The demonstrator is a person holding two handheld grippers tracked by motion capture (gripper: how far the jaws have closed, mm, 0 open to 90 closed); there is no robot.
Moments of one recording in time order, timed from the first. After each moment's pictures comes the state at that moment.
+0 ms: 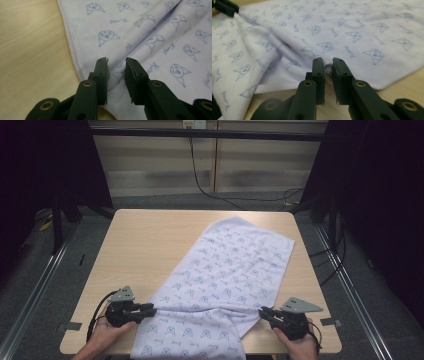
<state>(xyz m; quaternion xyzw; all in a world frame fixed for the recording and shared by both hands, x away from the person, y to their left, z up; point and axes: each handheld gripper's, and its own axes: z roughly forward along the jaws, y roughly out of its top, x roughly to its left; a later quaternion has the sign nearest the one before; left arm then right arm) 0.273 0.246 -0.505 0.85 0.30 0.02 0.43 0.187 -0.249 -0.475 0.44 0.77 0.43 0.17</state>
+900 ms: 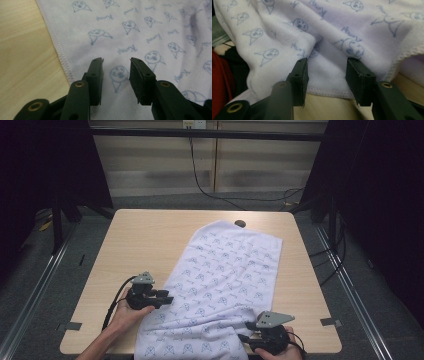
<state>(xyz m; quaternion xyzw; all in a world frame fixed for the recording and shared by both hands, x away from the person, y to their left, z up) 0.320 0.196 -0.505 0.85 0.31 0.00 0.43 0.173 -0.199 -0.500 0.36 0.84 0.39 0.10</state>
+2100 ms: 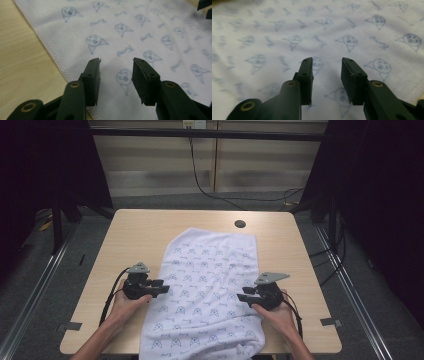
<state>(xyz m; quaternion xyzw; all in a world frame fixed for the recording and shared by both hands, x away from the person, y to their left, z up) 0.350 0.204 -0.504 0.84 0.35 0.03 0.42 0.281 -0.208 -0.489 0.38 0.82 0.40 0.11</state>
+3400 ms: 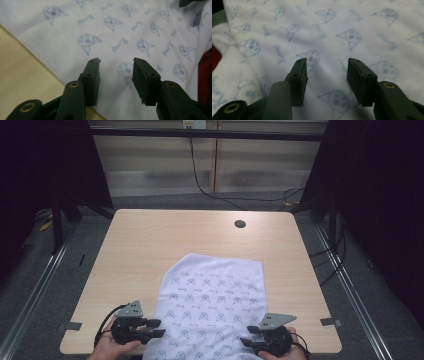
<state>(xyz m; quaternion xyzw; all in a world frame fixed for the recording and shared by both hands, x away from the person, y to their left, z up) 0.242 0.220 -0.498 0.86 0.27 -0.03 0.43 0.171 -0.205 -0.494 0.35 0.86 0.38 0.07</state>
